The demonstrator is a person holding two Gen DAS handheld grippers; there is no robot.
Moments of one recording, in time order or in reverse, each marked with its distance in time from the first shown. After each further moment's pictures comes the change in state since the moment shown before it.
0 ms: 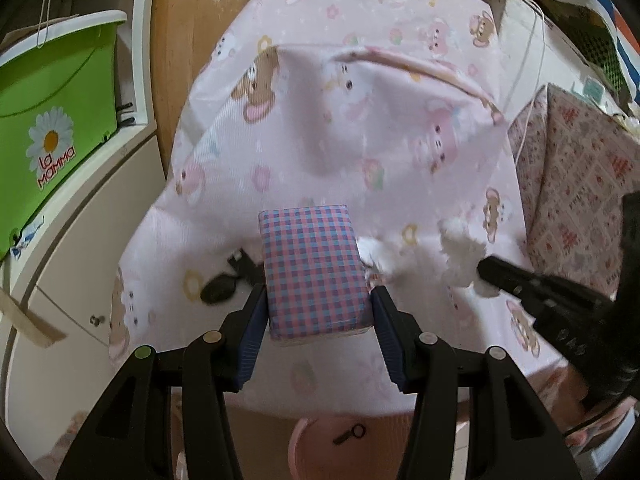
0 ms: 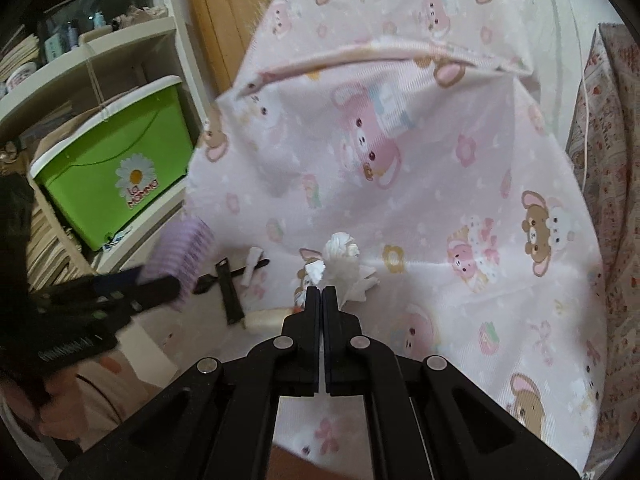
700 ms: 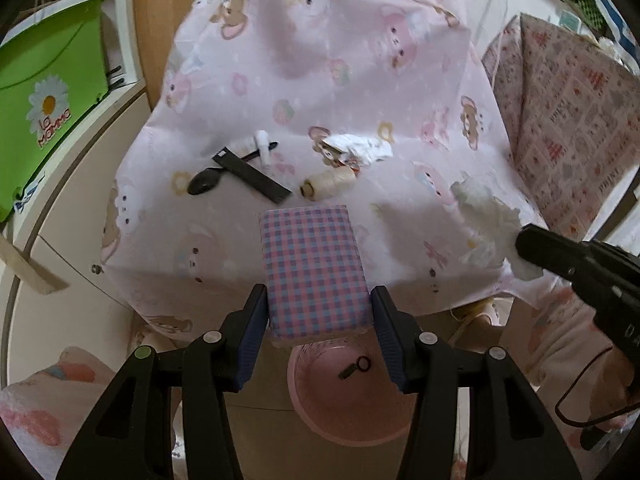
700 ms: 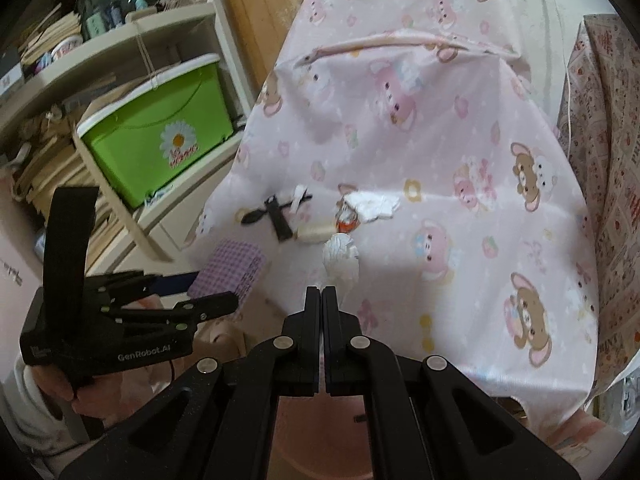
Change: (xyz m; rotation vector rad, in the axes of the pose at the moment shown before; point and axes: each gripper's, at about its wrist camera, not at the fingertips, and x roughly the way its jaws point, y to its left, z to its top) left arm -0.017 -0.021 -0.076 0.088 0.159 0.004; right arm -0.072 0.024 -0.072 -0.035 0.074 0.062
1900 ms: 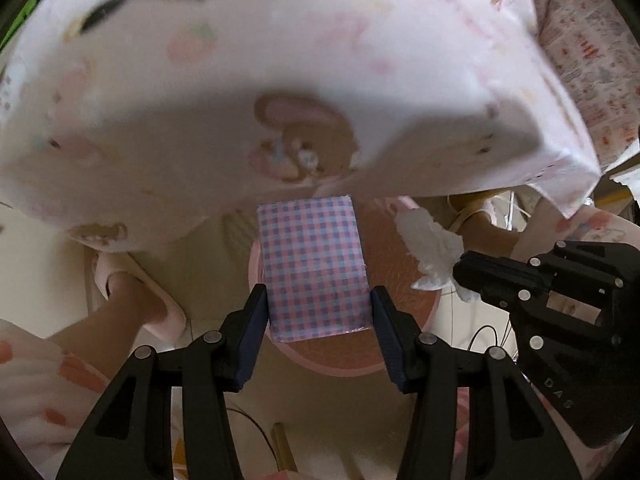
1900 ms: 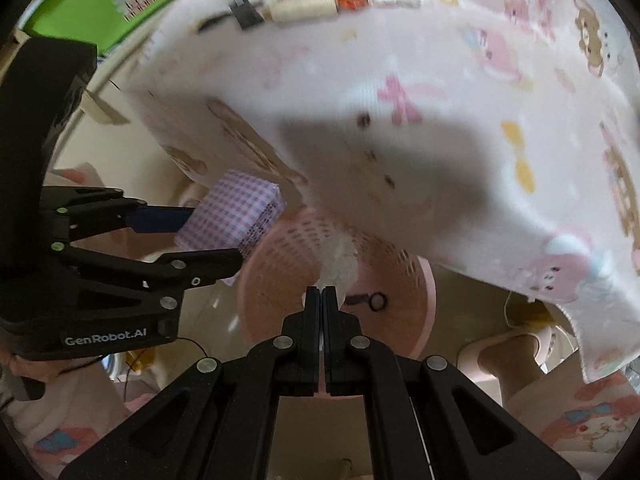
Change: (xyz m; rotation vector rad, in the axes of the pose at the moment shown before) left arm 0.109 -0.009 -0.051 0.005 0.472 -0.088; right arm 0.121 -0.005 -0.077 -0.022 0.533 -0.054
